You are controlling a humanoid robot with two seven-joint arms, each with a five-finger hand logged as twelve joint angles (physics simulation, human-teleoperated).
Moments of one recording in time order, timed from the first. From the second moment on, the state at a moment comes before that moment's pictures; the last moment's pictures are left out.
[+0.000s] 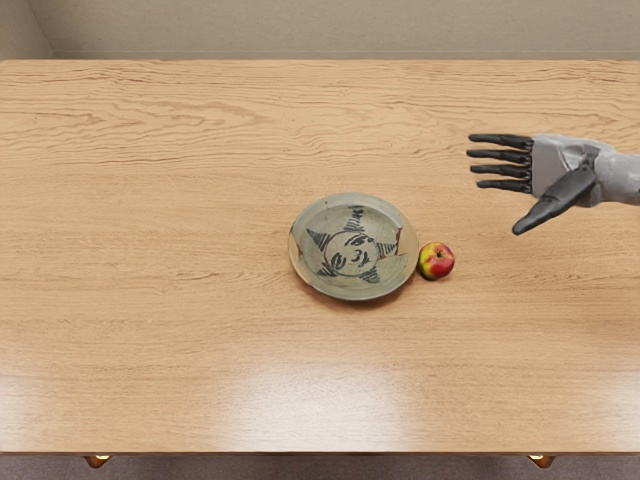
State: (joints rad) left arm 0.02 0.00 0.01 -0.11 0.08 0.05 0.06; right arm 1.15 -0.95 -0.01 1.17 0.06 0.61 0.01
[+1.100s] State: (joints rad) left arm 0.02 0.00 0.01 -0.11 0.08 0.05 0.06; right arm 1.05 -0.95 0.19 1.66 -0.37 -0.14 -0.37
